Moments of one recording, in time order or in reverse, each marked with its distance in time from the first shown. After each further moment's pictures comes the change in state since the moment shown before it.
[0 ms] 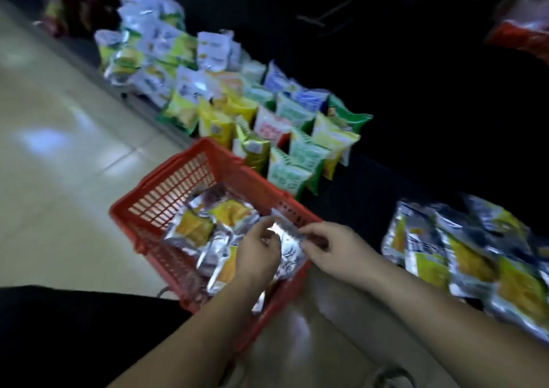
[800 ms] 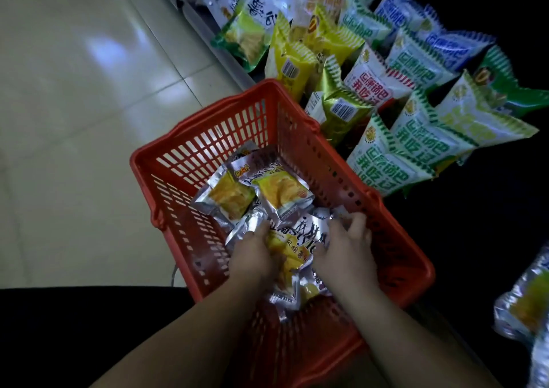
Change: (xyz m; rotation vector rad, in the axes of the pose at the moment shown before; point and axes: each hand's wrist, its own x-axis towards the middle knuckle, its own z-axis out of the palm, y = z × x) left_hand 0.089 -0.153 -0.025 0.542 -0.038 -0.280; right_hand 0.133 0.018 0.151 -0.316 0.106 0.156
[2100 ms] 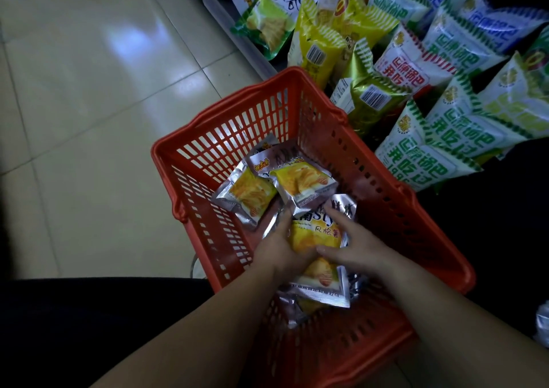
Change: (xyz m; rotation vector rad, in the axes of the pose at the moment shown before) left_hand -0.001 -0.003 -0.006 -0.303 -0.172 0.040; right_hand 0.043 0.020 0.013 0.444 -0.593 -0.028
